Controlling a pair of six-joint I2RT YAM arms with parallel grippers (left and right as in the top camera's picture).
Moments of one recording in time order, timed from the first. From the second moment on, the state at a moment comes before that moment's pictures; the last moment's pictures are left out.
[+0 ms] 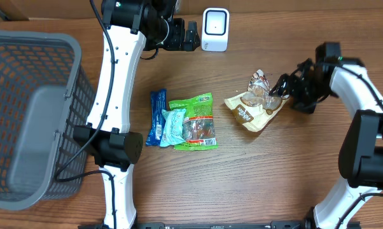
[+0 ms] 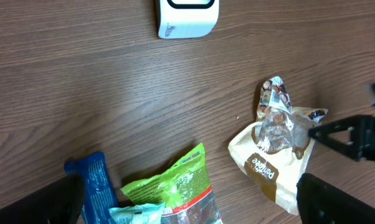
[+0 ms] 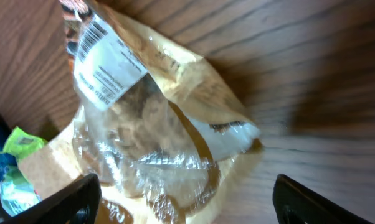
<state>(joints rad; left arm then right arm) -0.24 2.23 2.59 -1.48 0.28 -0.16 -0.09 1.98 1.38 -0.87 -0.49 0.28</state>
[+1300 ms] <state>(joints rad) -0.24 2.23 2.59 -1.48 0.28 -0.16 -0.32 1.58 1.08 -0.38 -1.07 0.19</state>
